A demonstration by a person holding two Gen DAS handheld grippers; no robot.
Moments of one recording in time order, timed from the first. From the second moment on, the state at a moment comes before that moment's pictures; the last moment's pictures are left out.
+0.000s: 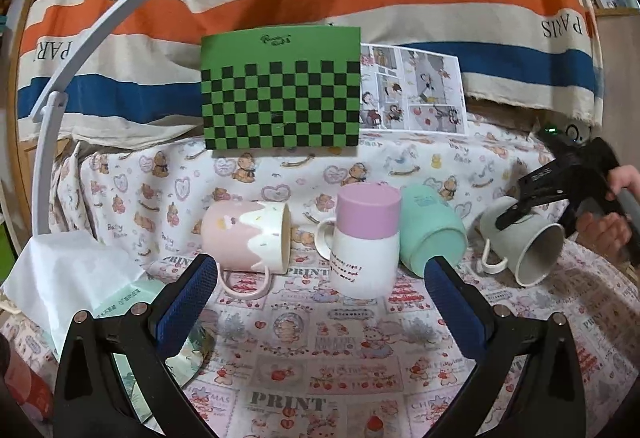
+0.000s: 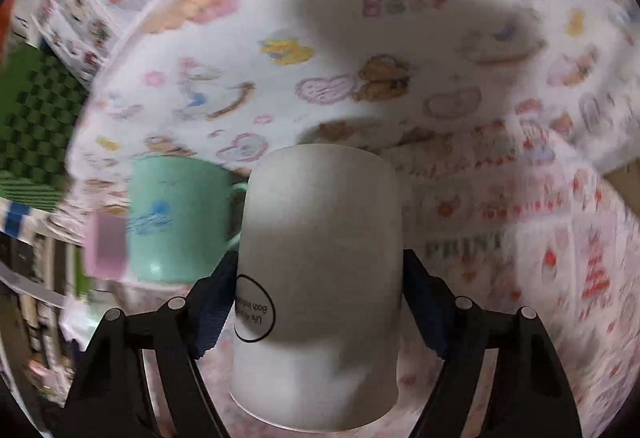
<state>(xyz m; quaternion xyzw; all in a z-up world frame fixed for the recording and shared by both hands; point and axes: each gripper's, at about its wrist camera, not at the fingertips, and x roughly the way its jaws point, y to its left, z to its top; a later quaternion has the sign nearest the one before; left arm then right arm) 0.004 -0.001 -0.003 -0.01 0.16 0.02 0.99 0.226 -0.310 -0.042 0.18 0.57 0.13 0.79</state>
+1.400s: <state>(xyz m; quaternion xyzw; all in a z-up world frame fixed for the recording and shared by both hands) -0.009 -0.002 0.000 0.01 0.14 0.01 0.99 0.027 -0.282 -0.007 -0.07 0.17 0.18 0.97</state>
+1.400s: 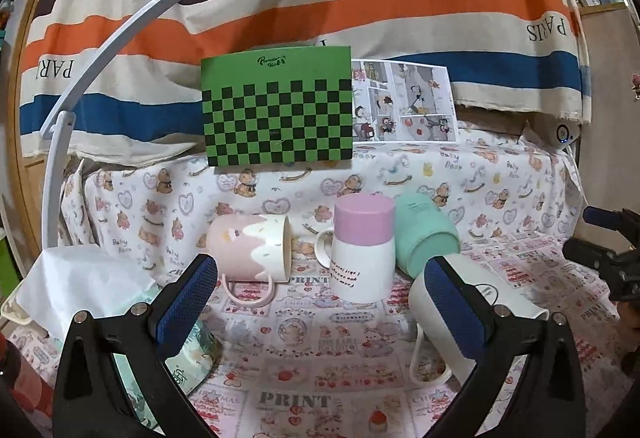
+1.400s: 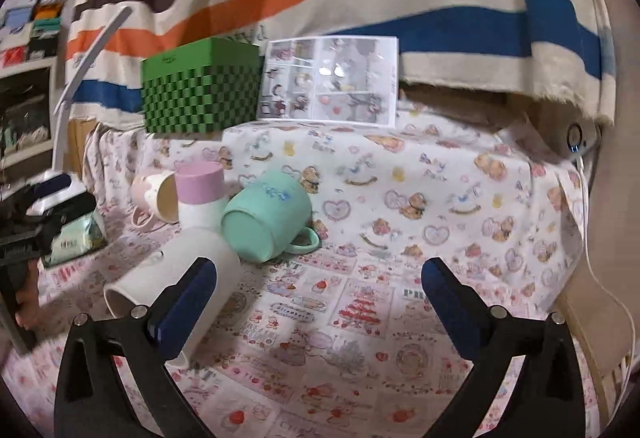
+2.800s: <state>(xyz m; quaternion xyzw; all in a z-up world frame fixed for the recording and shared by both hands) 0.111 -0.074 -0.009 -0.10 0.53 -0.03 0.84 0.023 -0.298 -0.007 -0.02 0.14 0.08 0.99</state>
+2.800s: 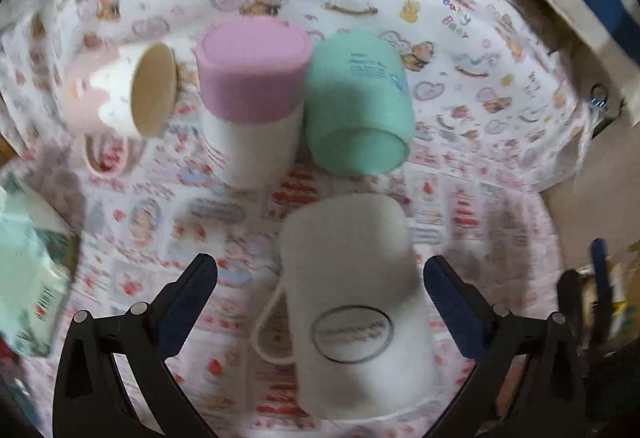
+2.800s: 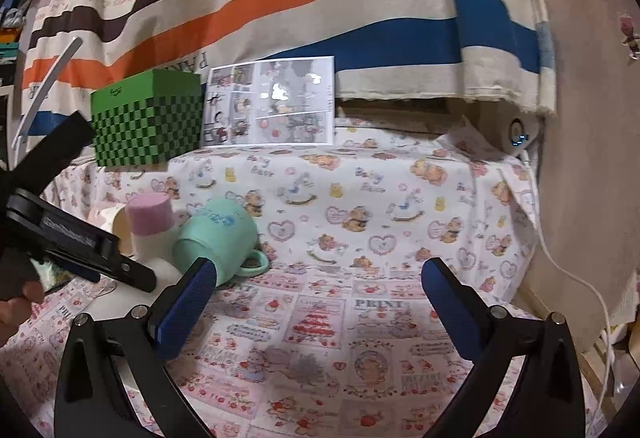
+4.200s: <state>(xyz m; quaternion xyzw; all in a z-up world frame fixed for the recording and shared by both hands) 0.092 -0.118 0.000 0.06 0.37 -0.06 0.92 0.021 -0.305 -0.007 -0.01 0.14 0.05 0.99</state>
